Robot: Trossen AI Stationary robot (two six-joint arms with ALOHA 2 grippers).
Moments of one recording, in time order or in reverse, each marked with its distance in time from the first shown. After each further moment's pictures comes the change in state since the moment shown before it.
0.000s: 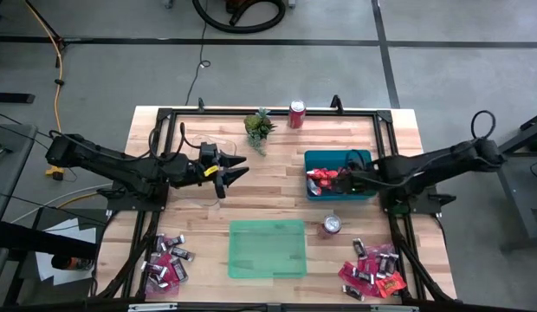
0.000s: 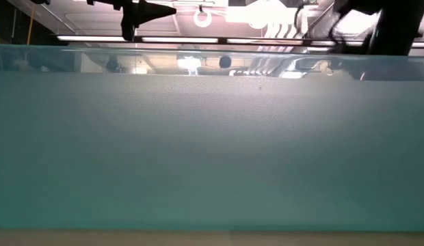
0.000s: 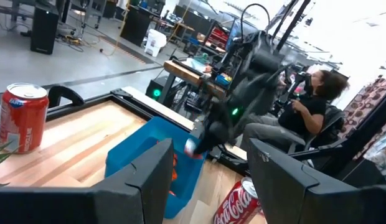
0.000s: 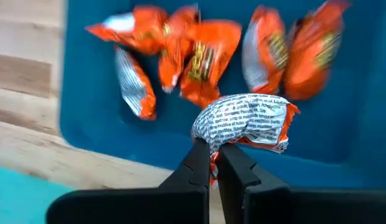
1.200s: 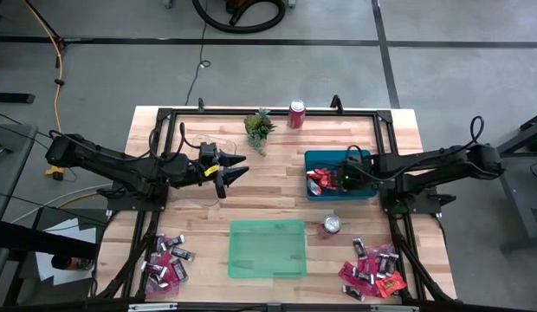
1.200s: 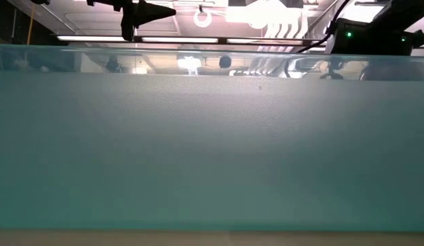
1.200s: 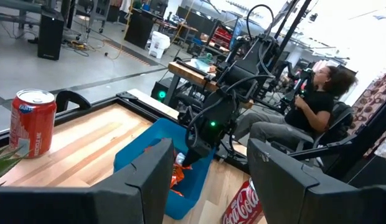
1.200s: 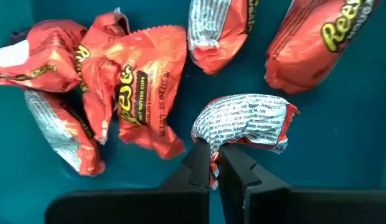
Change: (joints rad) left arm 0.000 0.000 -0.001 -0.004 -0.013 0.036; right arm -0.233 0.040 -0.196 0.216 -0.123 -0.071
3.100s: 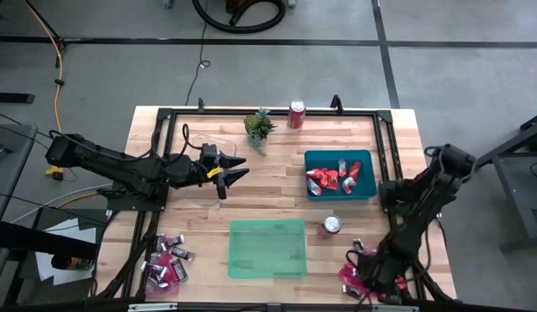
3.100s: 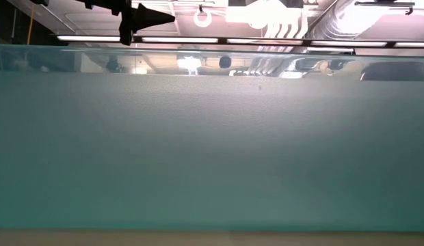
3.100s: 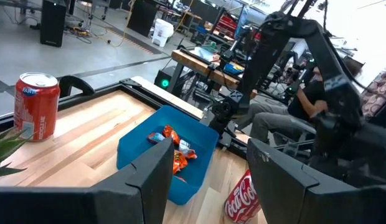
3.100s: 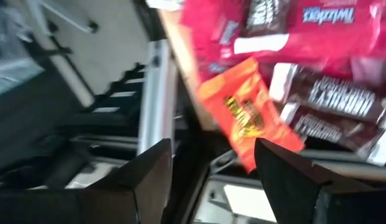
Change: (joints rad) left arm 0.000 0.000 0.000 -0.057 0.006 -0.036; right arm 1.094 0.430 0.451 -0.021 -0.586 -0.187
